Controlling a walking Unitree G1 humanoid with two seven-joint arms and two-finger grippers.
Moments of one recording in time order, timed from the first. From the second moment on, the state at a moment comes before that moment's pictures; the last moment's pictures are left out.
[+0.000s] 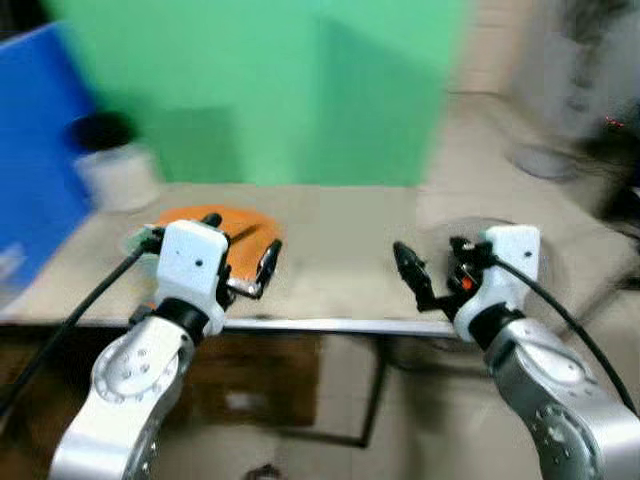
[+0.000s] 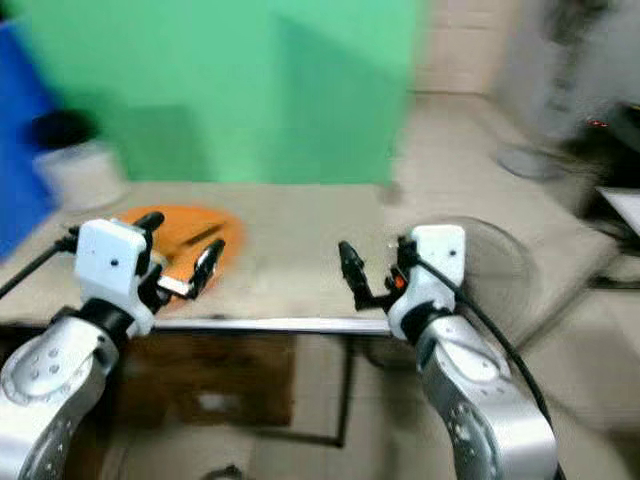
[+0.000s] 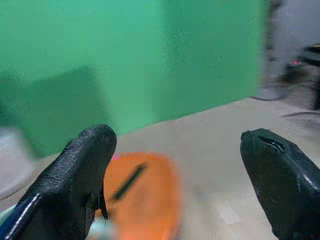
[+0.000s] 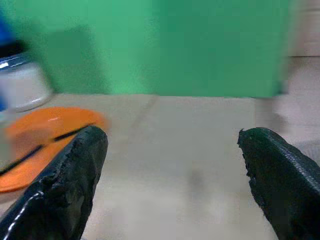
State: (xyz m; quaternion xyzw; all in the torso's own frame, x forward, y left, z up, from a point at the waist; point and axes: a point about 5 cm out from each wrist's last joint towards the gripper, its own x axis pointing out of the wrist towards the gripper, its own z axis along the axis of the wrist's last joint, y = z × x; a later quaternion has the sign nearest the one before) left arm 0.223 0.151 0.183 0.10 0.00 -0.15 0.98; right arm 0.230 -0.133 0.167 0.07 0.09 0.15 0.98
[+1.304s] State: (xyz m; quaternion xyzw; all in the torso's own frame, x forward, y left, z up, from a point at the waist) left arm 0.205 0.161 0.180 0.12 0.03 -0.25 0.96; right arm 0.221 -0.124 0.155 0.01 0.15 0.41 0.90
